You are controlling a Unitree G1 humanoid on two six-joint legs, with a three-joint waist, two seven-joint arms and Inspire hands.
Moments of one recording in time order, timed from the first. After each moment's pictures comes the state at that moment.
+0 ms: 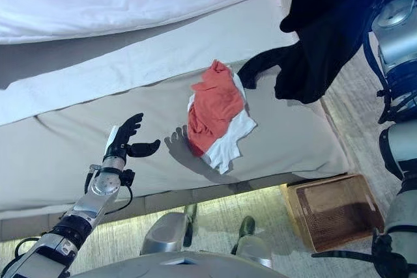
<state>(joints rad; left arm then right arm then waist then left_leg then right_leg) -0.16 0.52 -0.35 0.54 -0.17 -0.17 0.33 -1.30 -1.00 0.56 0.85 0.18 0.22 -0.38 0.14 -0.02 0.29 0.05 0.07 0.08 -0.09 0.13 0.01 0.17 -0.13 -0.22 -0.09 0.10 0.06</state>
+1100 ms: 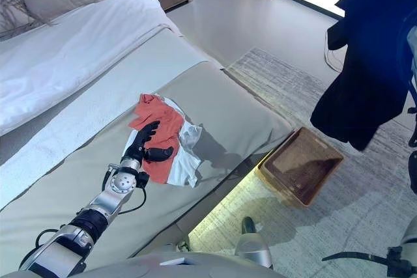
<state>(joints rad) -0.23 0.42 -0.40 0.66 -0.08 -0.13 0.29 -1.07 -1.13 0.42 0.64 0.18 0.33 -0.42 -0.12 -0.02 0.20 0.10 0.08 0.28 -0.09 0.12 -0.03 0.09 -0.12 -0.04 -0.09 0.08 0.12</state>
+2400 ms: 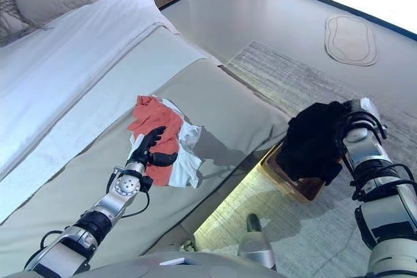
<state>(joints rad) -0.22 0.40 -0.41 0.68 -0.06 -0.11 0.27 -0.58 -0.80 0.31 0.95 0.10 0.24 -0.19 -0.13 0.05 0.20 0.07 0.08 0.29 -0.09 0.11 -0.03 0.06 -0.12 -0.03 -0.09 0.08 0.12</state>
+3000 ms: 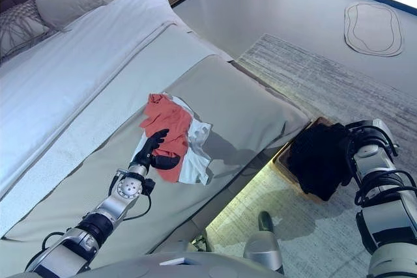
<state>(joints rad) -0.21 0.40 -0.43 0.68 -0.06 -0.11 0.27 -0.55 -0.80 0.26 1.06 0.05 0.22 -0.16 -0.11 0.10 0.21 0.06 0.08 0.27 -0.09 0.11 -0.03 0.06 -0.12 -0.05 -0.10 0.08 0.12</state>
